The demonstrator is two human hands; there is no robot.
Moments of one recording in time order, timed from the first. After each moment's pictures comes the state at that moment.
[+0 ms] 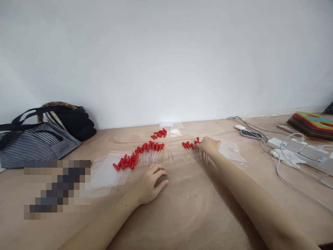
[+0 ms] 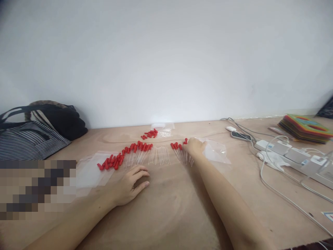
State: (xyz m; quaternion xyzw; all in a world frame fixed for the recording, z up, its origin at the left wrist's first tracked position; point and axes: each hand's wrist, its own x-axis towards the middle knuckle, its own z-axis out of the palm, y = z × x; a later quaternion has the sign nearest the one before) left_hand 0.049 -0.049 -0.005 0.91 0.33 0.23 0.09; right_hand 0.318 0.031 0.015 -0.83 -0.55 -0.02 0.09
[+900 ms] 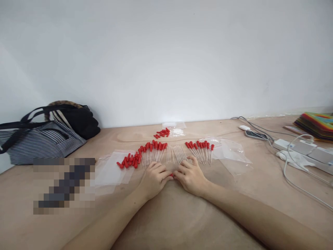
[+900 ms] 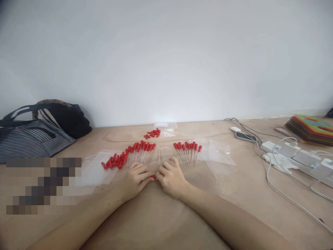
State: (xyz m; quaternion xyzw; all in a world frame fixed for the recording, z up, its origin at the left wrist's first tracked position) left_hand 0.056 -0.037 -0.019 0.91 0.28 0.28 -0.09; right_hand 0.242 -0.051 -0.034 -0.34 -0.86 -0.23 0.30
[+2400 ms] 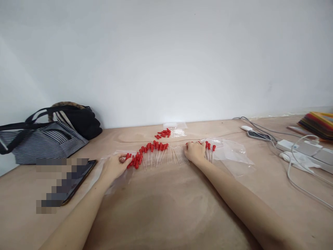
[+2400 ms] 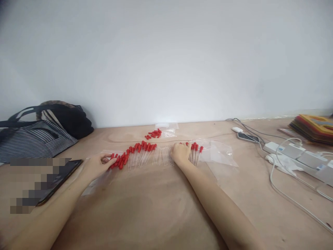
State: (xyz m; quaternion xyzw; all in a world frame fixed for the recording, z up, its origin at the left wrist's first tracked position) left_hand -0.050 0.001 0.025 0.65 0.74 0.18 0.02; right_hand 0.252 0.031 -0.014 -0.74 -0.65 -0.04 0.17
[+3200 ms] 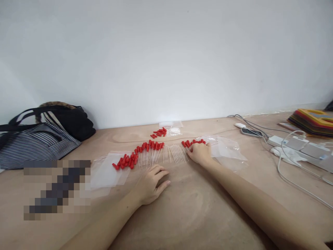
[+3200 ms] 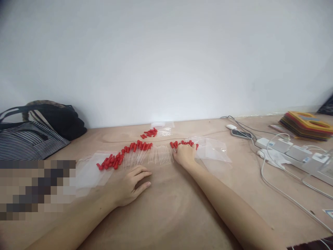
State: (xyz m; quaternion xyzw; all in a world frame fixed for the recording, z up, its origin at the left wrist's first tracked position) left_hand 0.054 -0.051 -0.002 0.92 0.32 0.22 0.07; right_hand 0.284 0.003 -0.003 -0.74 -0.66 -0.04 0.11
